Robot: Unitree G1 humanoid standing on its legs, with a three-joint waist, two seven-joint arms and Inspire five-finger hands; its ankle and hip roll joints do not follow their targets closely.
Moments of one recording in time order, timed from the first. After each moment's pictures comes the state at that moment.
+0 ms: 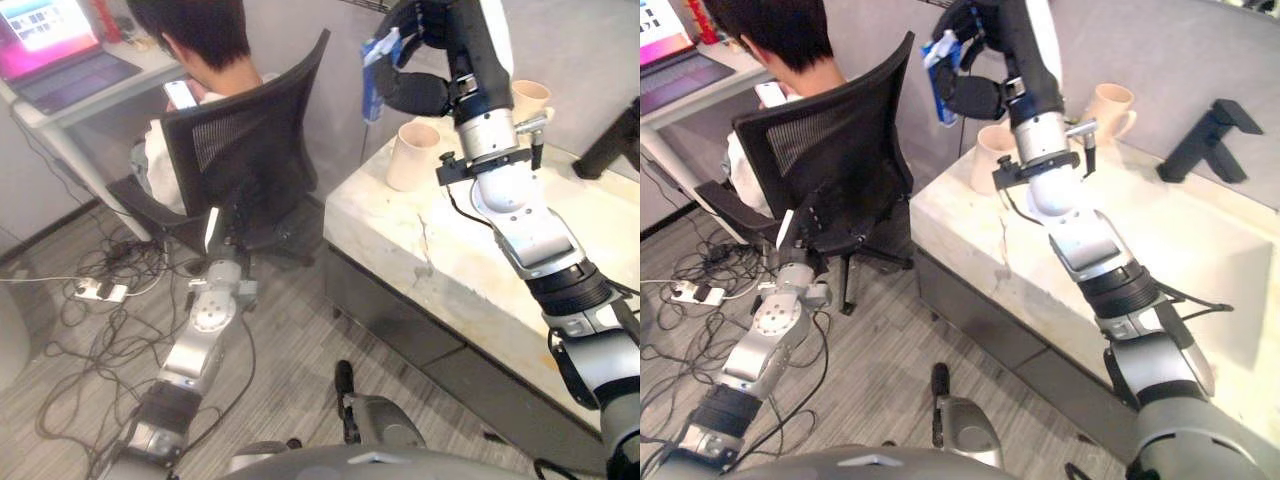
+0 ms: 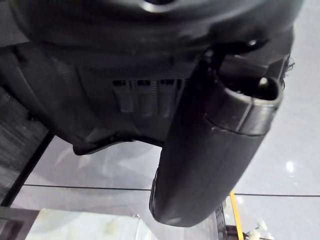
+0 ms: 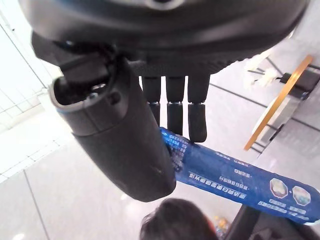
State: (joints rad) left arm -0.12 0.36 -0.21 0.01 -0.35 -0.04 0.34; right arm -0.77 -0.71 0.36 0.01 0.12 -0.10 -0.33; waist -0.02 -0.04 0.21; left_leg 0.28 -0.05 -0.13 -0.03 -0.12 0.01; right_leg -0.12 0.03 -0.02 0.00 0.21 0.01
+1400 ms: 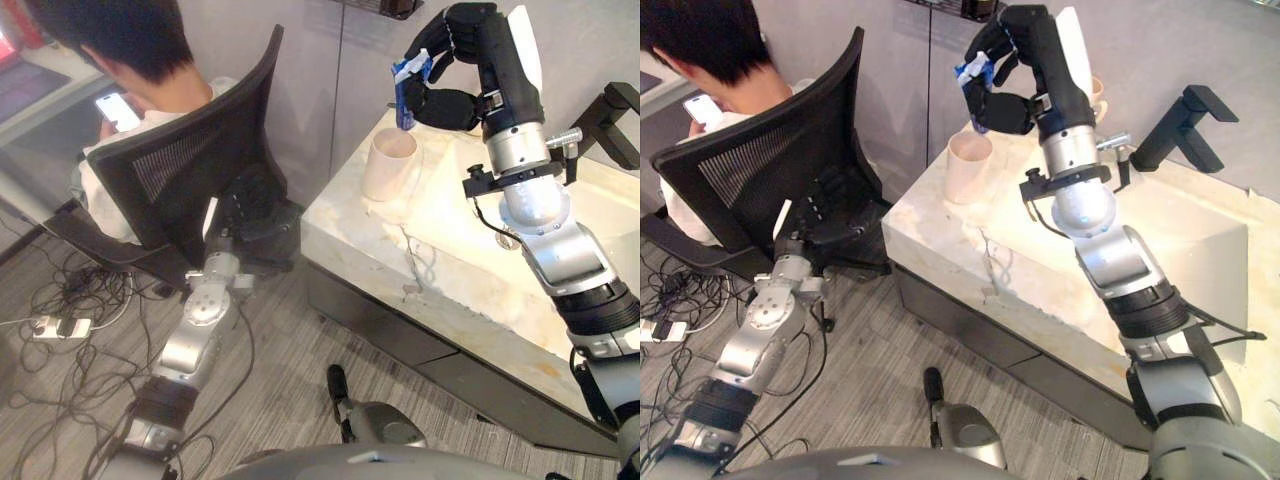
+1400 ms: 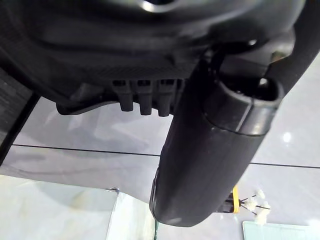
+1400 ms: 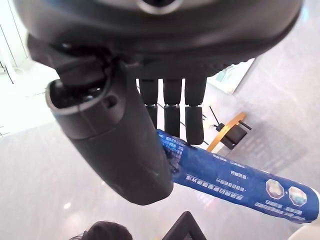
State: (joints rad) left arm -0.15 0.37 -0.20 -0.01 -0.39 -0.03 0.28; right arm -0.64 -0.75 0.26 -0.09 0.05 -0.03 -0.27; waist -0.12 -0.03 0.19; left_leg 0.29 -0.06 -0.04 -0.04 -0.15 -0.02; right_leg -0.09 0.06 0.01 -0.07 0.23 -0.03
